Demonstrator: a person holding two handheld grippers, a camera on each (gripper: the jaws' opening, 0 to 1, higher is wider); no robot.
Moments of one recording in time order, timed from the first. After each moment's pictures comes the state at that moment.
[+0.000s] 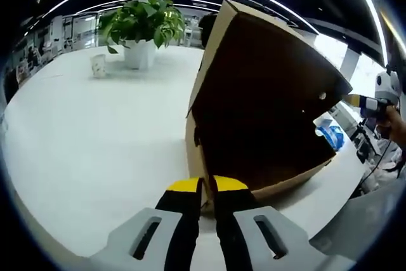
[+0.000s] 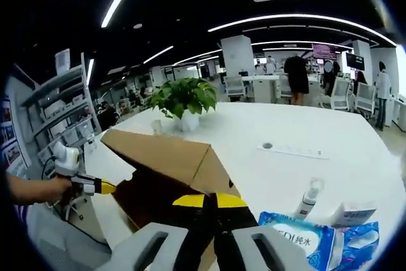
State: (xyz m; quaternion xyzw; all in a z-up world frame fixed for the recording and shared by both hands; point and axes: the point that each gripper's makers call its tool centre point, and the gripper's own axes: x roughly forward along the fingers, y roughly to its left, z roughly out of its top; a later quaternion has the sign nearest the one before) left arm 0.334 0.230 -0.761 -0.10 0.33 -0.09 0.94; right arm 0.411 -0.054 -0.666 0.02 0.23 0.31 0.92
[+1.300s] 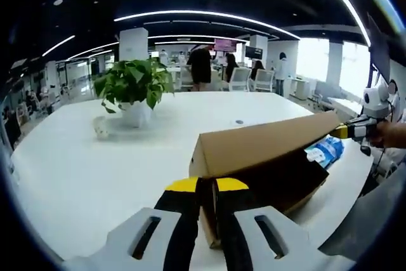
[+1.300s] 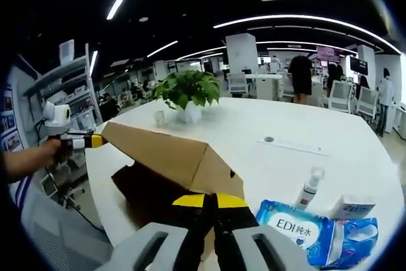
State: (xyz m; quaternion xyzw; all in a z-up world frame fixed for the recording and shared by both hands) left arm 0.358 0.235 -0.671 -0.01 0.21 -0.11 0.97; right arm 0.390 -0.055 -0.684 -0.01 0.24 0.32 0.92
